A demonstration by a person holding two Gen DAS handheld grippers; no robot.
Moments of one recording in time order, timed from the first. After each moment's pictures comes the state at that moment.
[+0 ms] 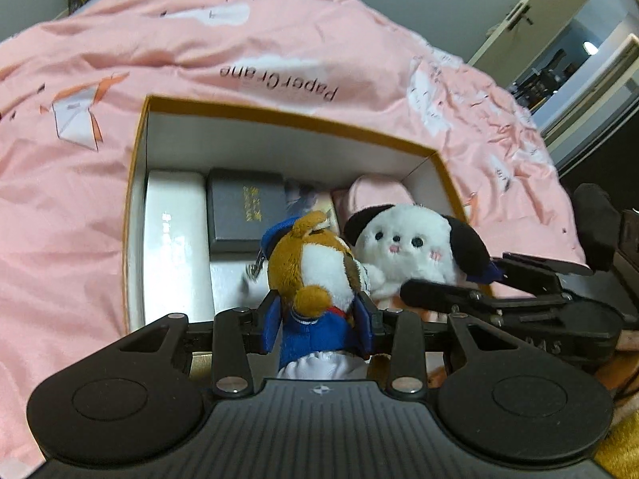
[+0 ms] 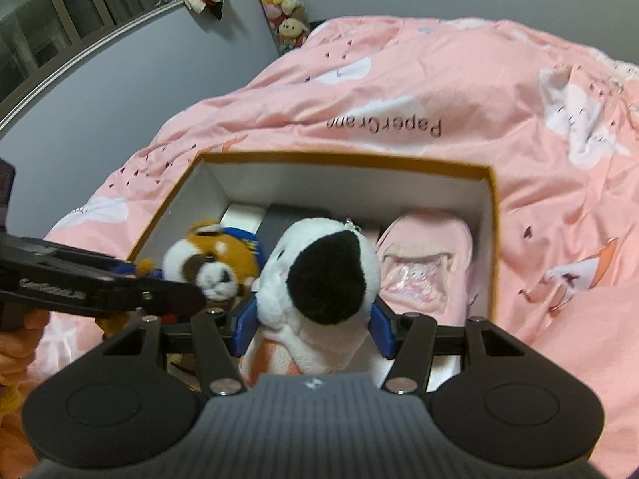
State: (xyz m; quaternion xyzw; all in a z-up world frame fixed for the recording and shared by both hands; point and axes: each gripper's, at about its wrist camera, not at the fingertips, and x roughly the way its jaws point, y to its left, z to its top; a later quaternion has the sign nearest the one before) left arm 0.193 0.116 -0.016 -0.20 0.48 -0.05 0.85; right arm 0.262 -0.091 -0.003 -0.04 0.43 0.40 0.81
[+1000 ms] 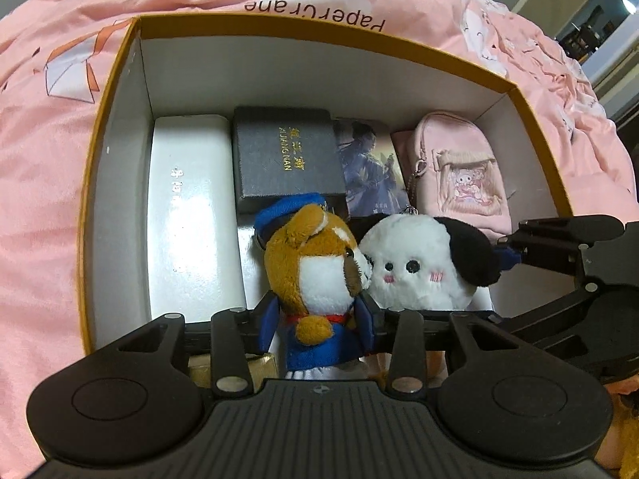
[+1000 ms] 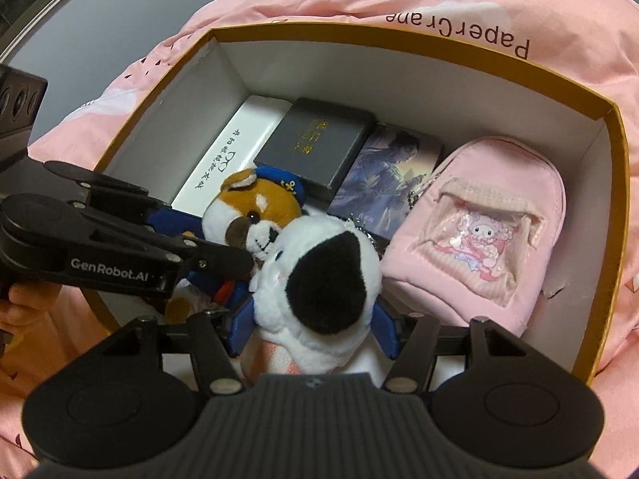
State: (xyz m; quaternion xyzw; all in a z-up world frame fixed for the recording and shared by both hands) left arm 0.210 0.110 -0.064 -0.14 0.55 -0.02 0.82; right arm 0.291 -0.052 -0.056 -0.14 0.51 0.47 0.71
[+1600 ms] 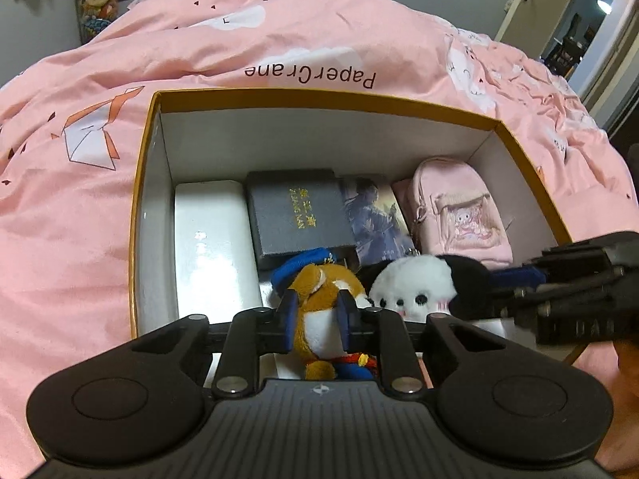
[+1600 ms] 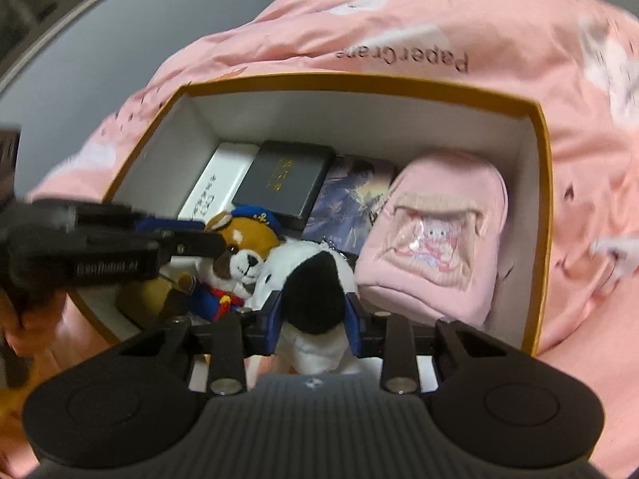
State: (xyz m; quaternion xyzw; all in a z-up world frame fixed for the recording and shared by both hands) left arm 0.205 0.111 -0.050 -0.09 0.48 -0.01 0.87; right arm 0.298 -0.077 -0.039 -0.04 0.51 0.41 0.76
